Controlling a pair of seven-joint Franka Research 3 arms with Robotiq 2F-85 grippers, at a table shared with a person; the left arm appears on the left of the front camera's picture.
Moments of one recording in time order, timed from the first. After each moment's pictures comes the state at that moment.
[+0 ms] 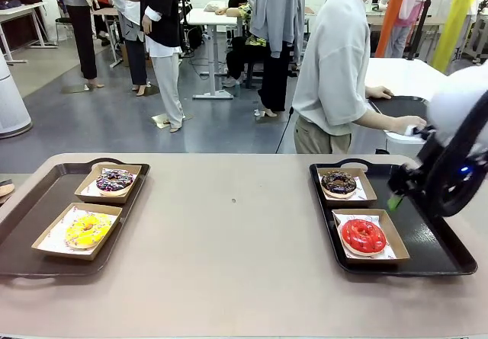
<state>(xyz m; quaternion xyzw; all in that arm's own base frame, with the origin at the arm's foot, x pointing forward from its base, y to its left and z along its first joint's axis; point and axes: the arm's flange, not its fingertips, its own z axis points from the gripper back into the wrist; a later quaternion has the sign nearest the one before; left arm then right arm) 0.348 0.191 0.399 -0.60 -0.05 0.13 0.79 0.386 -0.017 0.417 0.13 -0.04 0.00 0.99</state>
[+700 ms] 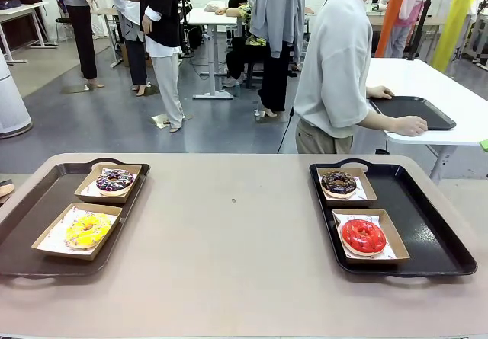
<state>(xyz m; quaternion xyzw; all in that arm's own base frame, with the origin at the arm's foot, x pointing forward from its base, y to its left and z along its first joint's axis) 0.348 0.191 0.399 -0.60 -0.05 0.13 0.79 0.351 -0.196 0.443 0.50 -0.09 -0.01 0.86</state>
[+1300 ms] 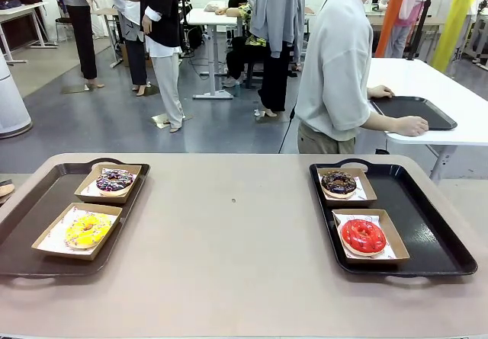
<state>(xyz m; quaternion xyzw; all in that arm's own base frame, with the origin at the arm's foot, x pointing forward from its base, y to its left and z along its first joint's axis) 0.348 0.191 0.399 -0.60 -0.05 0.13 0.79 0.320 -0.253 0.360 0.54 -0.16 0.03 0.82</state>
